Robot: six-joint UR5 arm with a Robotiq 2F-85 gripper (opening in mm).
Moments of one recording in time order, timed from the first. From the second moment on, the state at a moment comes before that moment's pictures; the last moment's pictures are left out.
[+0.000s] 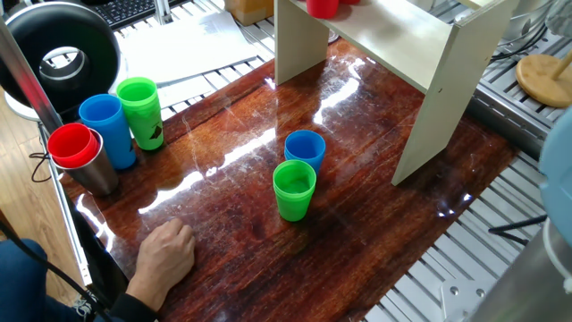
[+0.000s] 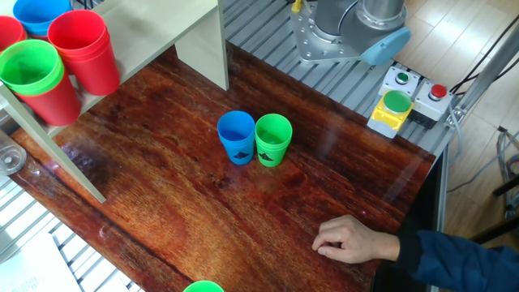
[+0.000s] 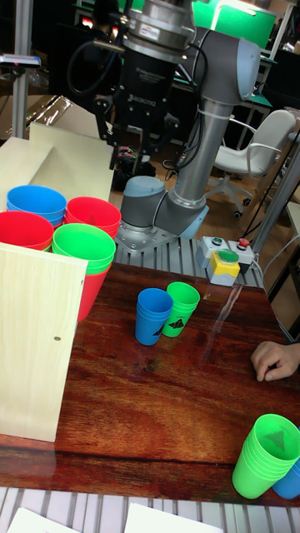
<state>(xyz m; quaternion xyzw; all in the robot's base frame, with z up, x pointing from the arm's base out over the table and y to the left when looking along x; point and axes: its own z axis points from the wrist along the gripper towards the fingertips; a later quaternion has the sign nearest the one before) 0.476 -0.085 0.382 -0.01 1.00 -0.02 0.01</state>
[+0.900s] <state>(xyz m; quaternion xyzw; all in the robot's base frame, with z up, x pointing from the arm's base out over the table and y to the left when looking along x) 0.471 -0.111 0.382 0.07 1.00 -0.03 0.00</state>
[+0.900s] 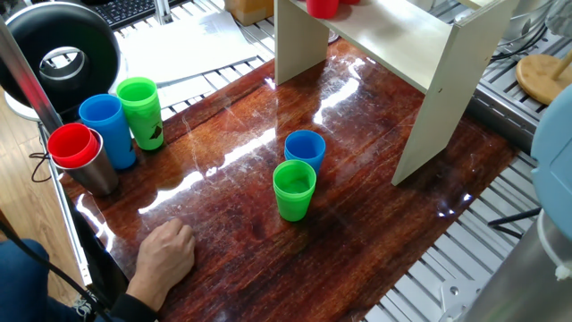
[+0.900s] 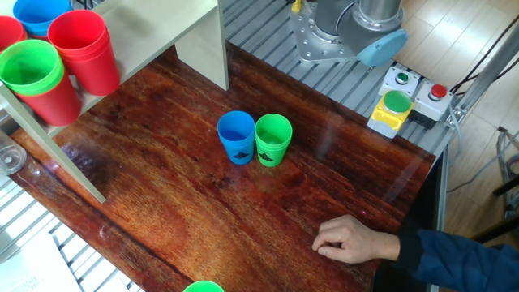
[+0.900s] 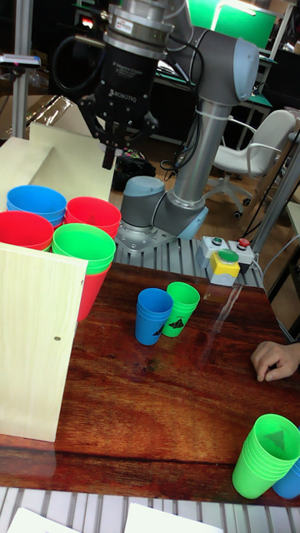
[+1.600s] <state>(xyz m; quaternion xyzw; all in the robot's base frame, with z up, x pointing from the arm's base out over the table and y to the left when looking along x) 0.469 -0.123 0.383 0.07 1.00 -0.06 0.00</state>
